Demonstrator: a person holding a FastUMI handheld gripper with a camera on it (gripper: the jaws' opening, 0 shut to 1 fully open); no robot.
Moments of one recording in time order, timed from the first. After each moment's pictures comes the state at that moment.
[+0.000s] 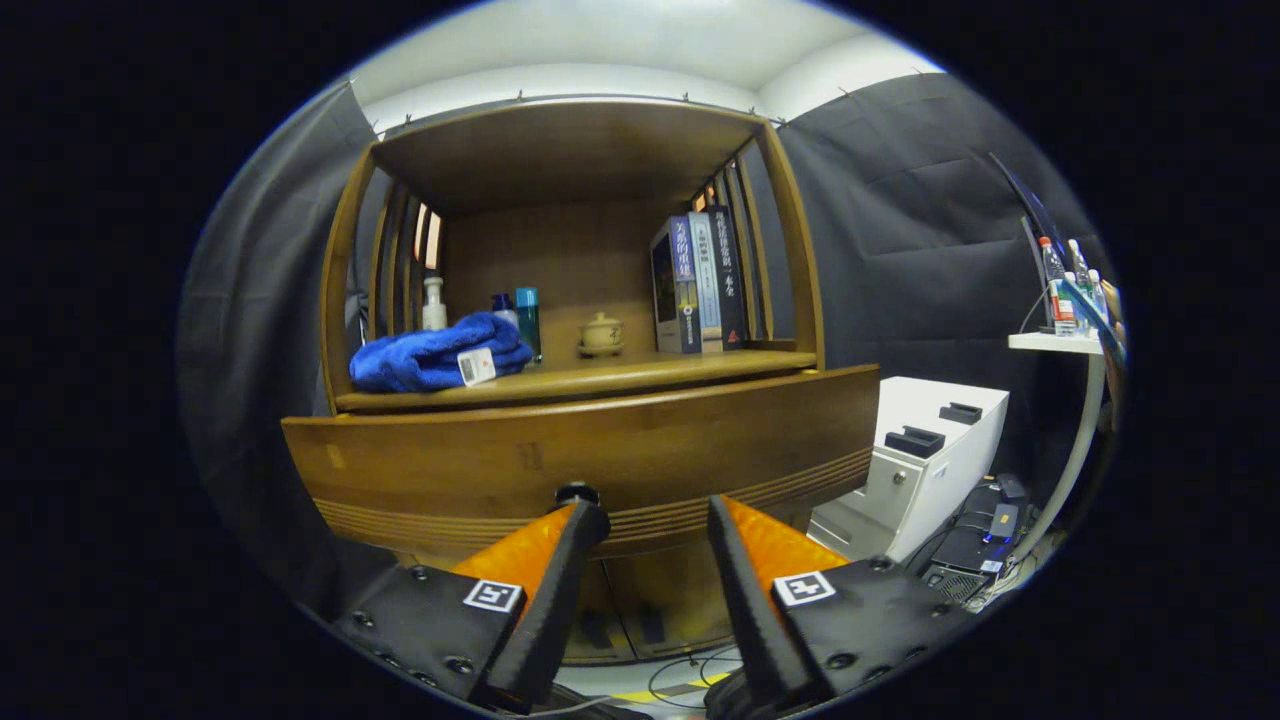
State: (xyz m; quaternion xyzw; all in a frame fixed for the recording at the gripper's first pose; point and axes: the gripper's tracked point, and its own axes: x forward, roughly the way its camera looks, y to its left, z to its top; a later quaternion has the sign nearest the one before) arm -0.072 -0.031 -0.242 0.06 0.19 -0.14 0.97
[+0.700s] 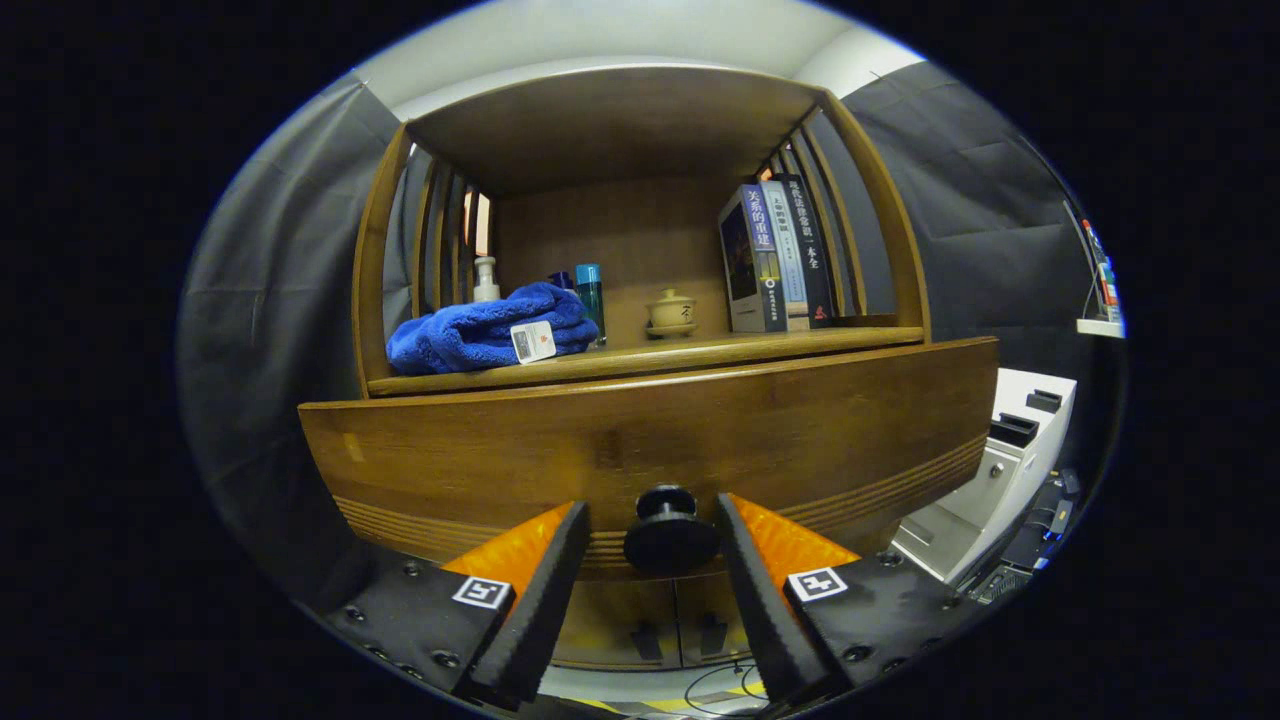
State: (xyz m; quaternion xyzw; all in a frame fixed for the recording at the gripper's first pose) arm -0.019 0.008 -0.260 0.08 0.19 -0.07 0.98
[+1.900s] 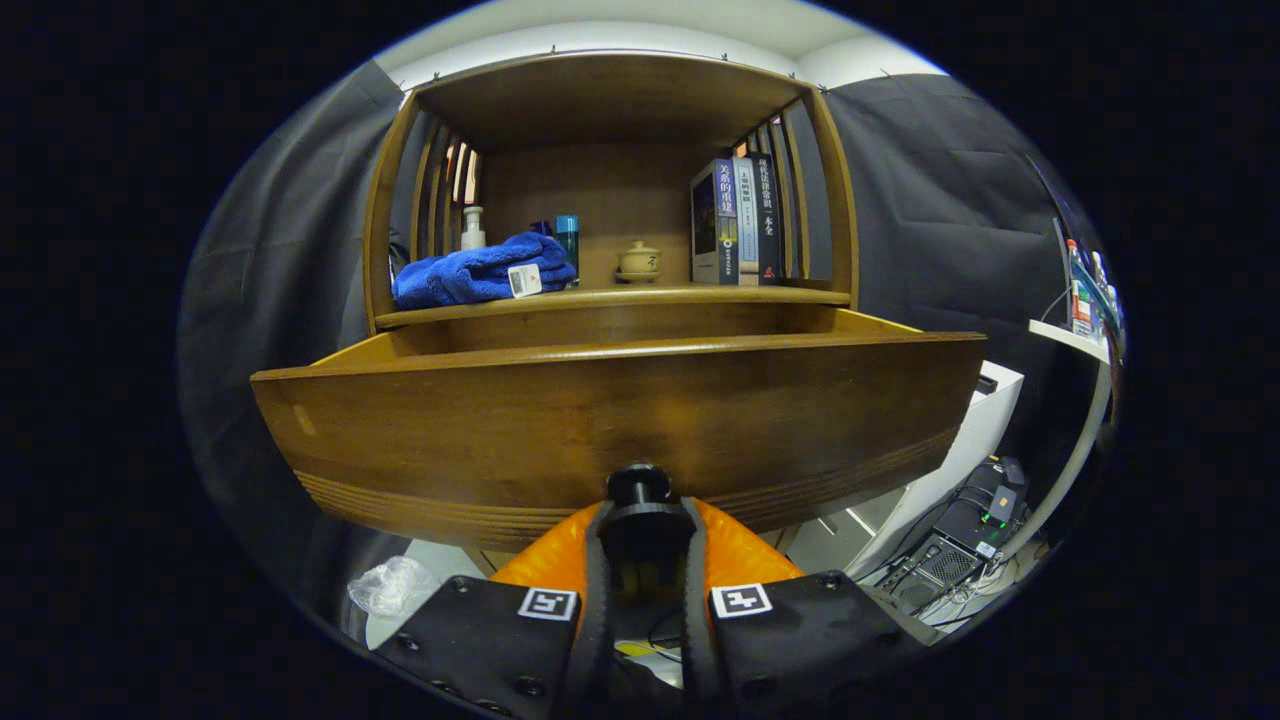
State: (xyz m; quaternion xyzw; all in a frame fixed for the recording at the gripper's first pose) arm -0.120 0.011 -0.257 0.05 0.28 -0.11 0.95
